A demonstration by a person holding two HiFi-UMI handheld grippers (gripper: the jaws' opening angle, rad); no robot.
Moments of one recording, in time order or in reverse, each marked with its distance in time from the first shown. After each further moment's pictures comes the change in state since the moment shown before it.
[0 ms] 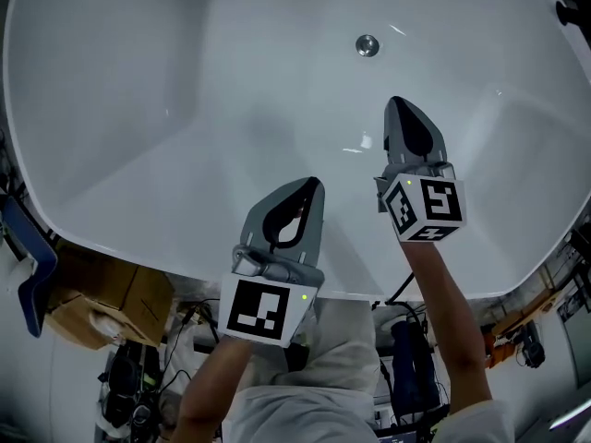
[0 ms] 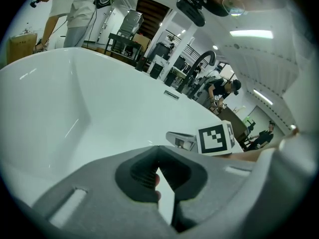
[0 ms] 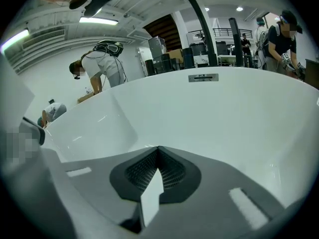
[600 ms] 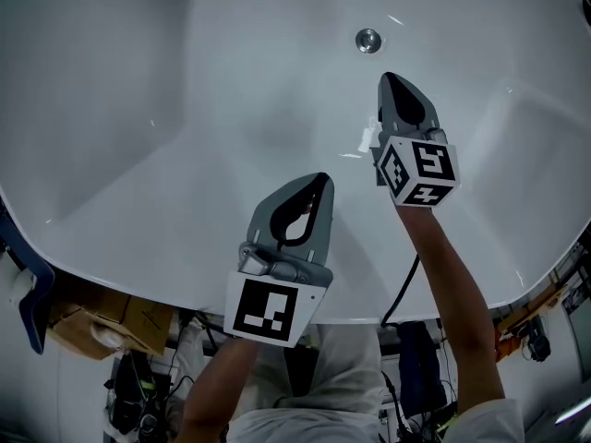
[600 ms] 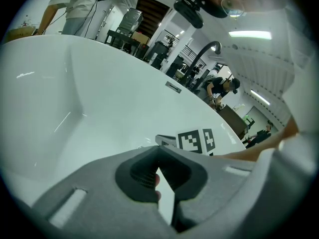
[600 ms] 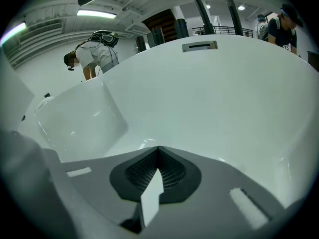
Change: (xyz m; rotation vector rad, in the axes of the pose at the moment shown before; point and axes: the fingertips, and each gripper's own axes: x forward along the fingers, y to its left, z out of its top) left arm 0.053 0.017 -0.034 -0.003 0.000 -0.040; right arm 0.080 -0.038 -0.062 -0.013 0.045 -0.029
